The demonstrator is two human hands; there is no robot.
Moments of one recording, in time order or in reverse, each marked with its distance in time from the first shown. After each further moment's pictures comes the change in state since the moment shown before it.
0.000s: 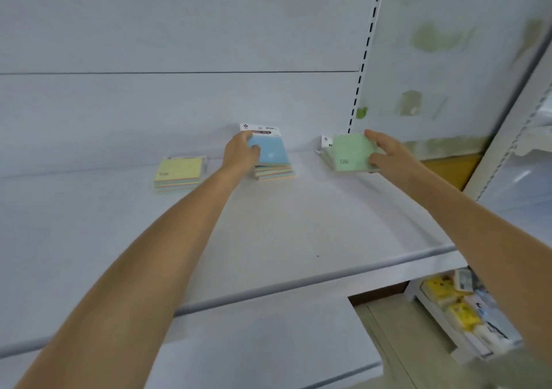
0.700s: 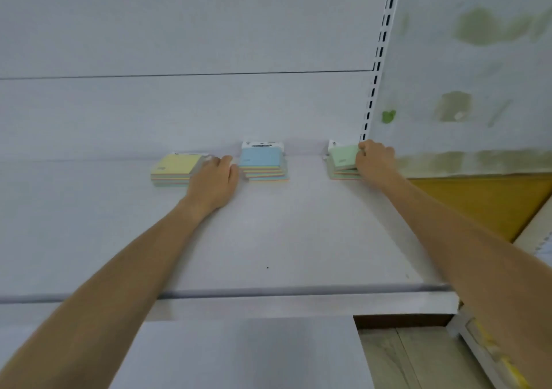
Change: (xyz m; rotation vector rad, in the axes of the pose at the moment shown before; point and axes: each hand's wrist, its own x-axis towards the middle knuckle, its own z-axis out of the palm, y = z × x) left_hand -0.058 -0.014 0.000 0.602 0.127 0.064; right_hand 0.091 0.042 0.015 -0.563 -0.003 -0.114
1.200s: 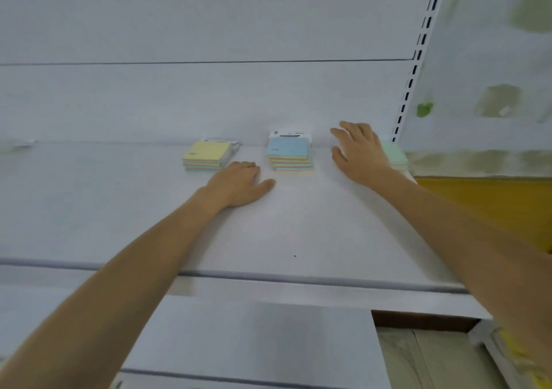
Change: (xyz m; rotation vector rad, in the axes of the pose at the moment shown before) left_hand -0.019 -0.005 -0.021 0.172 -0.392 0.041; right_hand -0.030 -0.057 0.019 -0.215 0.048 -0.548
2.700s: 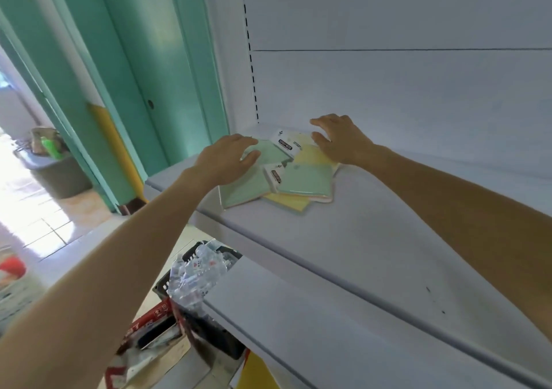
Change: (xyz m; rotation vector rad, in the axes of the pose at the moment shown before) left_hand -0.206 -0.659 -0.107 0.083 0.216 -0.486; right_hand 0.226 -0.702 0.176 0.351 -0.292 -0.494
